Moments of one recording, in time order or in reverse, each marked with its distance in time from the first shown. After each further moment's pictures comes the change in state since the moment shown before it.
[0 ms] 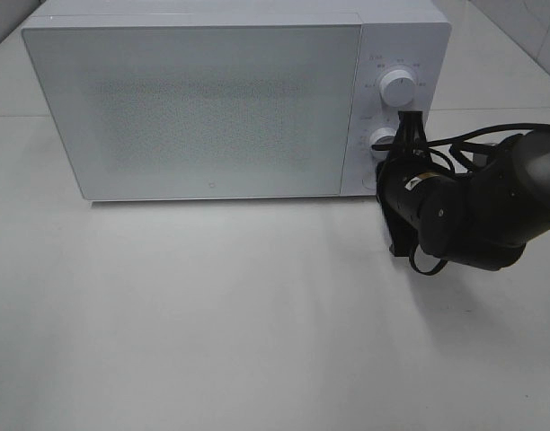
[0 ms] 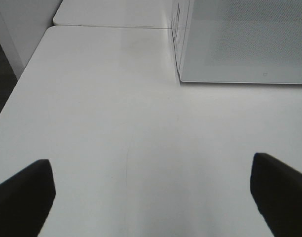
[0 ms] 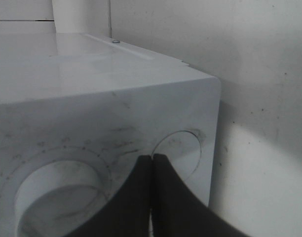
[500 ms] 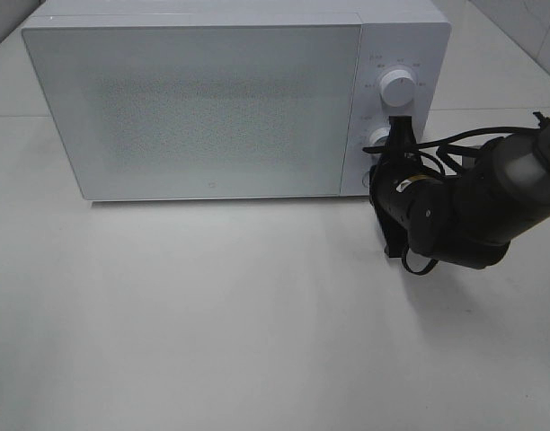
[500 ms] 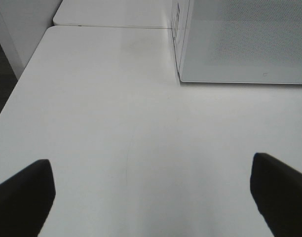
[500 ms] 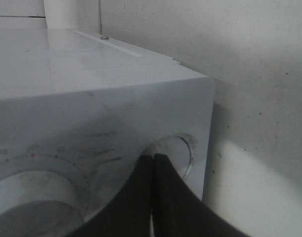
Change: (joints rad) left arm 0.000 0.000 0.000 0.000 0.000 0.000; right arm -0.007 0.053 -0.046 0.000 -0.001 -0.018
